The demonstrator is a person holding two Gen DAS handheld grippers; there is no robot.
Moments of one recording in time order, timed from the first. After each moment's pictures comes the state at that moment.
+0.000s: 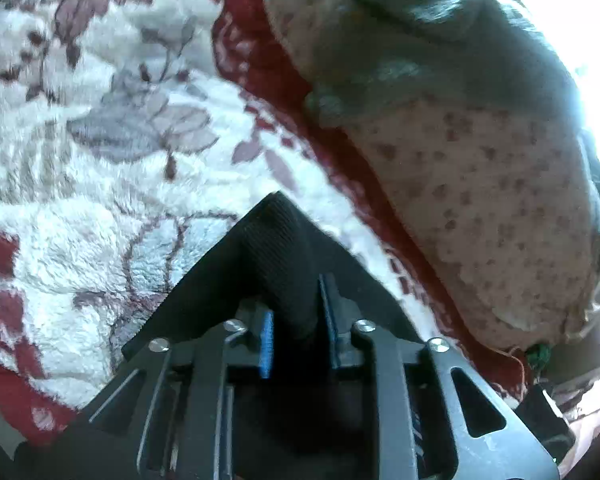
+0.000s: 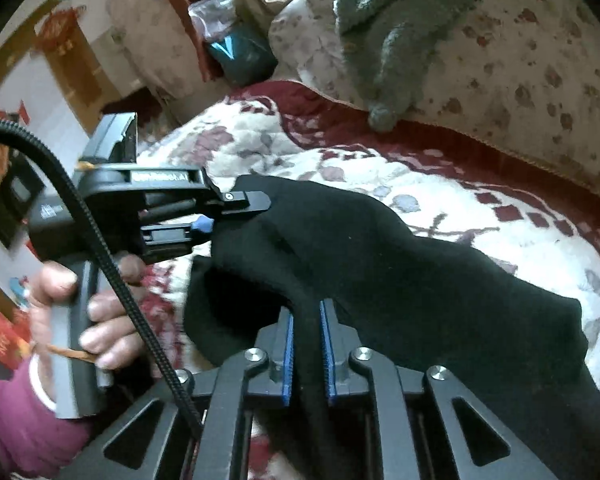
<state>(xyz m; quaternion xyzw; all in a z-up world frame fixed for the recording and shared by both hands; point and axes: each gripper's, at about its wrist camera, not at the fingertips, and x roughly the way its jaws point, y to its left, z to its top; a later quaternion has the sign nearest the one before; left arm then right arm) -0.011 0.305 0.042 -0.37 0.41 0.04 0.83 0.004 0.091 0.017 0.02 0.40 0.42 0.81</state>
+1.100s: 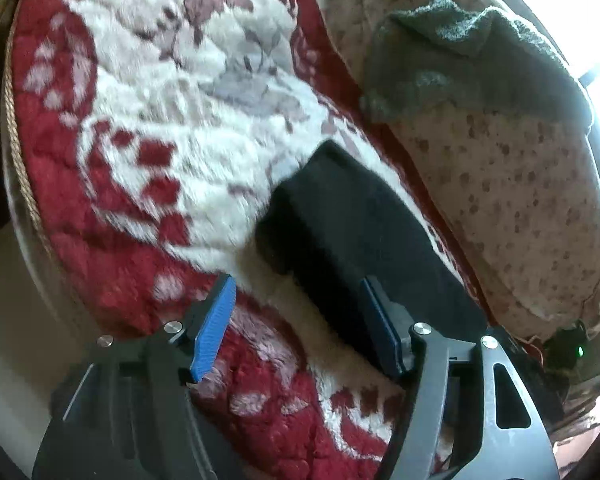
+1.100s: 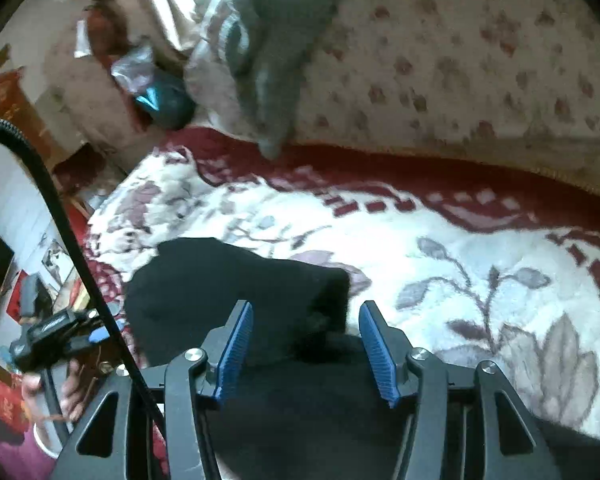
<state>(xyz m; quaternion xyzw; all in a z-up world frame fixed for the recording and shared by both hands) -0.114 0.310 0.027 -0.36 0.42 0.11 0.83 0.033 -0.027 0.028 0.09 0.43 0.31 0.84</state>
